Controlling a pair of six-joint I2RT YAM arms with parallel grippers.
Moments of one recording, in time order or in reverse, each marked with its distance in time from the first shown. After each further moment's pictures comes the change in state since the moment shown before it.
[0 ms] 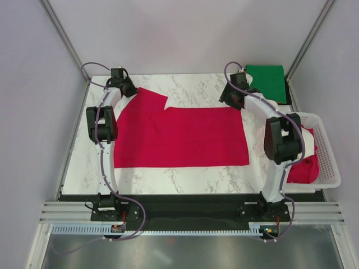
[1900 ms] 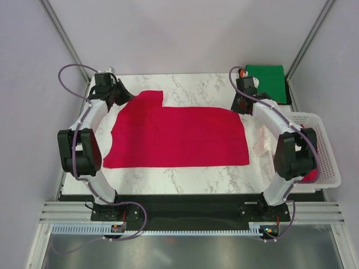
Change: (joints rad) left arm -0.001 -0.748 -0.710 0.033 0.081 0.037; right arm -0.016 -0.167 -0.083 -0.180 0.072 -0.120
